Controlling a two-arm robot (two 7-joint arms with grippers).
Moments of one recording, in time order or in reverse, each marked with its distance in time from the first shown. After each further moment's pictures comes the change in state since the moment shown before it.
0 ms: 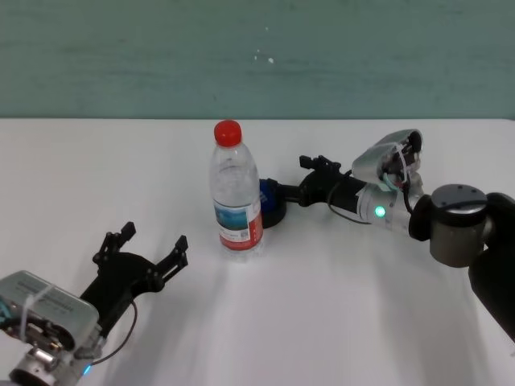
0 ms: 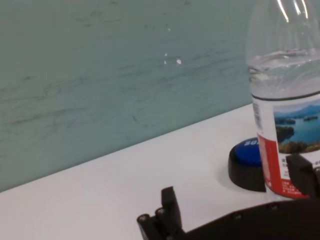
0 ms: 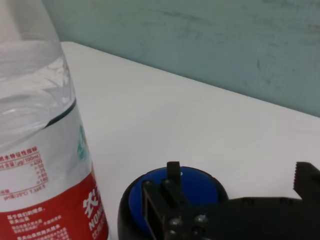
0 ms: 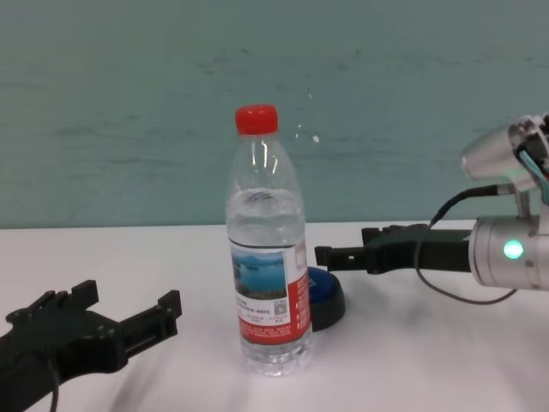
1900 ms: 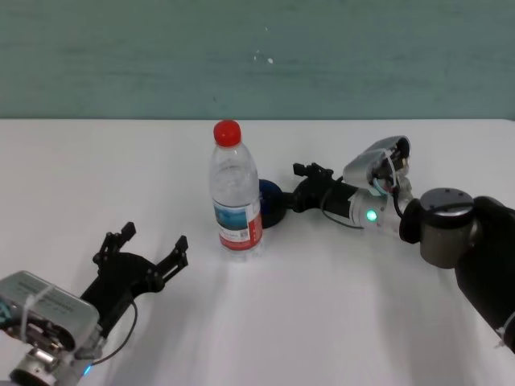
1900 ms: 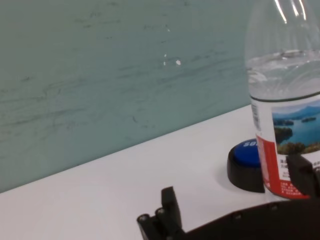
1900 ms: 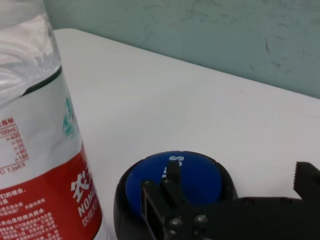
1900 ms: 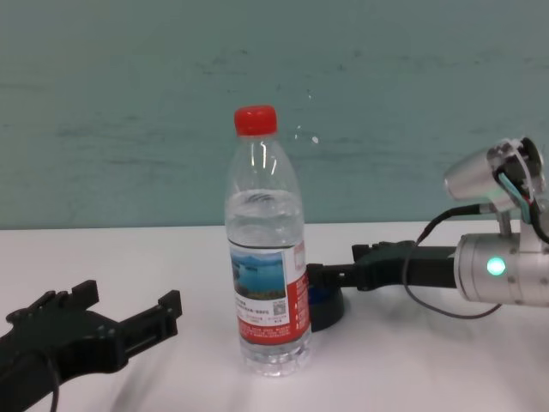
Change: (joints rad) left arm 0.000 0.000 0.000 0.000 0.000 0.000 0.000; right arm 0.059 -0.055 -0.009 0.158 -0.039 -0.025 0.040
